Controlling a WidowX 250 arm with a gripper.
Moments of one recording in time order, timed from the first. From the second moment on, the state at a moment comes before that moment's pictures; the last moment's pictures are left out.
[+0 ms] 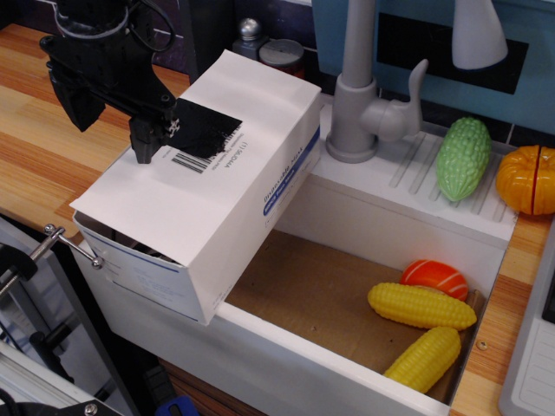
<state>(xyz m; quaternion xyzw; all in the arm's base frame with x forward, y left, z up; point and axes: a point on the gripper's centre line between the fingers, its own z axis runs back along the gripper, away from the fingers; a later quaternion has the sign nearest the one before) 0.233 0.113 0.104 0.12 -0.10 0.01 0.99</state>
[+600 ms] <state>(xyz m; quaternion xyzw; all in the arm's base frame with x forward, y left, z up) 0.224 0.106 0.093 0.05 -0.06 0.01 1.00</state>
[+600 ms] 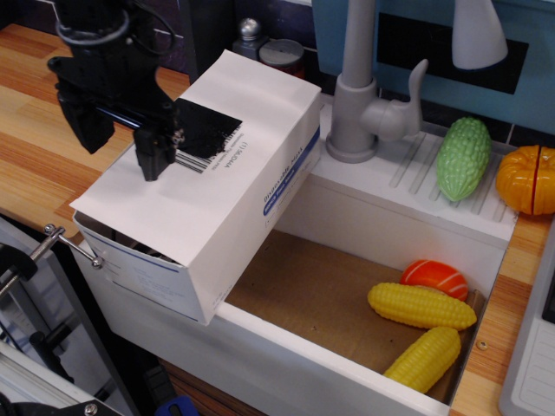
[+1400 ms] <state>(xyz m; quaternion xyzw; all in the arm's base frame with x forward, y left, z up) 0.226 0.113 0.071 -0.07 -0.08 0.02 0.99</state>
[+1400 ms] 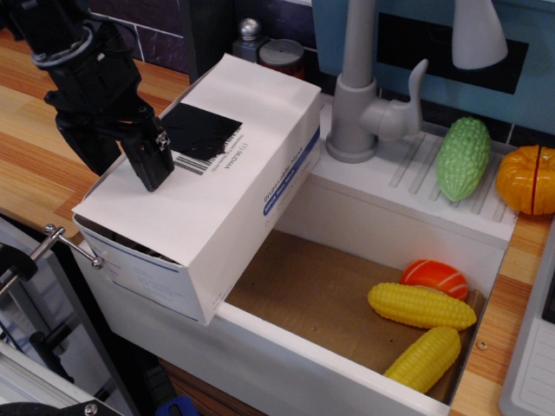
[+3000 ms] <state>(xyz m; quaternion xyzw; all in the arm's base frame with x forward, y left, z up) 0.233 0.022 0.149 0.04 -0.07 -0.04 1.00</state>
